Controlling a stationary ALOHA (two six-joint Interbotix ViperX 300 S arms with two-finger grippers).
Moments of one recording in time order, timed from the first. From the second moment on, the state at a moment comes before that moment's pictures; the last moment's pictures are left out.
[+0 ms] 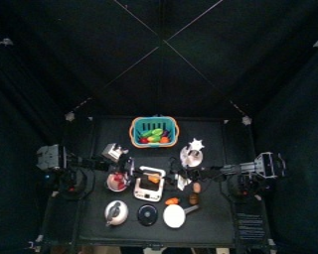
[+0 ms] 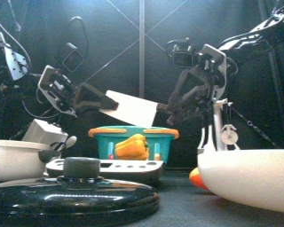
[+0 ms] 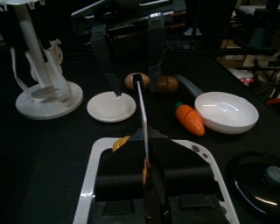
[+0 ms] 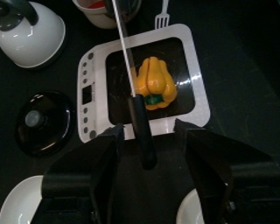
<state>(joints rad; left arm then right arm) 0.25 0.01 1.07 0.44 -1.01 -0.21 -0.04 -0.15 0.81 -0.67 -0.04 0.98</state>
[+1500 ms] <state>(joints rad) 0.25 -0.14 1.08 0.44 -0.80 -0.24 -0.01 -0.14 0.75 -0.66 0.07 0.98</state>
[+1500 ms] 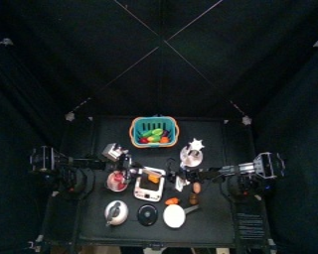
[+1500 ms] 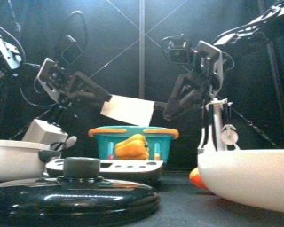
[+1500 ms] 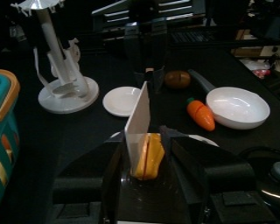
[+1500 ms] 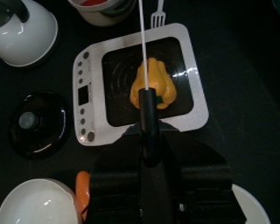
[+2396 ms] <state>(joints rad) 0.27 -0.16 1.08 0.53 -0.77 -0.41 0.00 -0.21 0.69 -0.59 0.25 0.98</state>
